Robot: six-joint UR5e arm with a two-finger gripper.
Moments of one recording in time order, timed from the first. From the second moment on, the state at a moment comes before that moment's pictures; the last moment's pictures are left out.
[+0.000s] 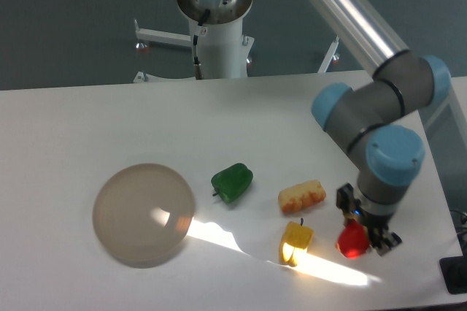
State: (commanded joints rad) arm 2.33 -2.28 -0.96 -1.40 1.57 1.50
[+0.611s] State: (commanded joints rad) arm 2.39 -2.07 -1.29 -1.47 1.58 1.59
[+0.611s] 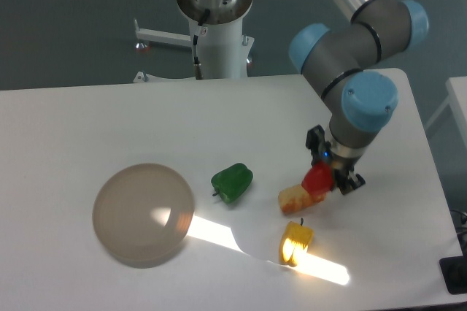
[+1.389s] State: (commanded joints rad) arm 2.41 -1.98 -1.52 -1.30 1.56 1.62
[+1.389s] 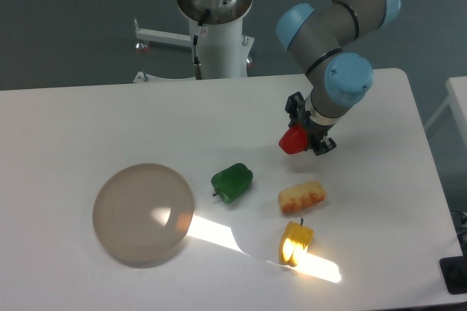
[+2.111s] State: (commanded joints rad) arm 2.39 -2.00 -1.56 -1.24 1.53 1.63
